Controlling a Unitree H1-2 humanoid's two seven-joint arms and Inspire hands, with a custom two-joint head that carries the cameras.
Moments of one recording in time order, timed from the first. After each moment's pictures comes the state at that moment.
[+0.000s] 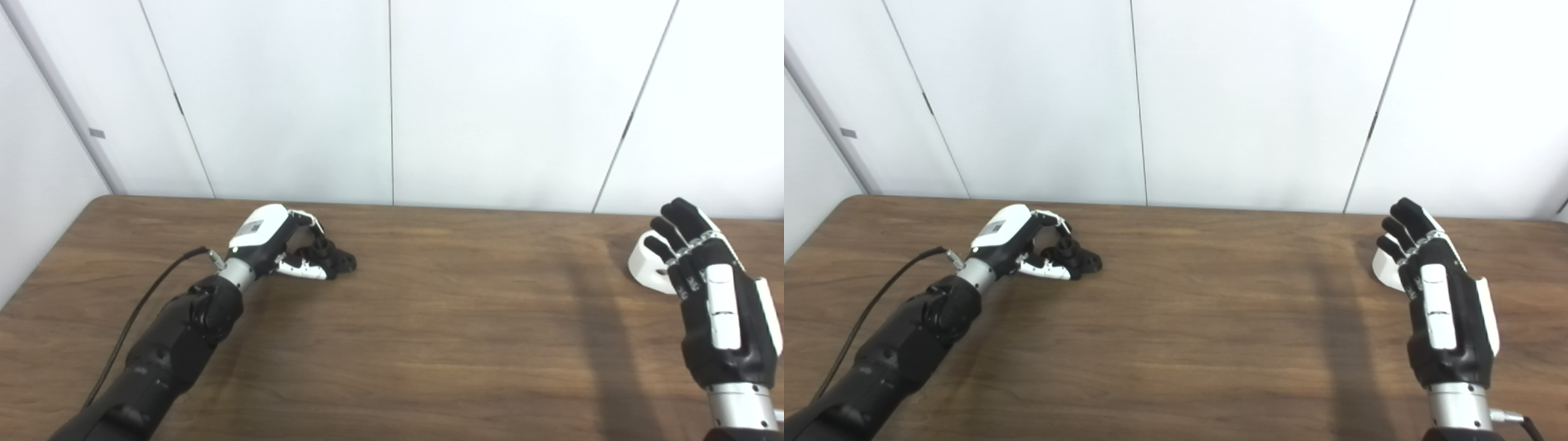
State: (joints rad) left arm -0.60 0.47 -0.32 0.73 0.56 -0.37 0.14; right arm -0.06 -0.13 -0.16 -0.39 0.21 0.08 0.01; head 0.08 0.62
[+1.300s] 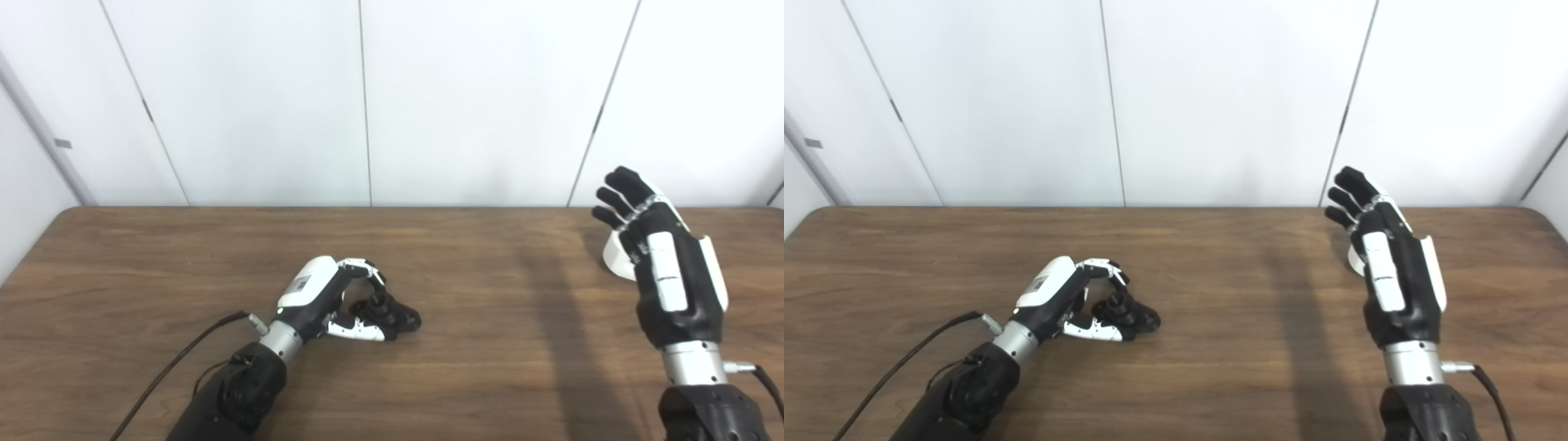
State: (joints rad) left arm -0.36 0.27 -0.29 0.27 0.54 -0.24 -0.04; right arm -0.12 -0.13 -0.11 -0.40 0.14 0.08 0.01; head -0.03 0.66
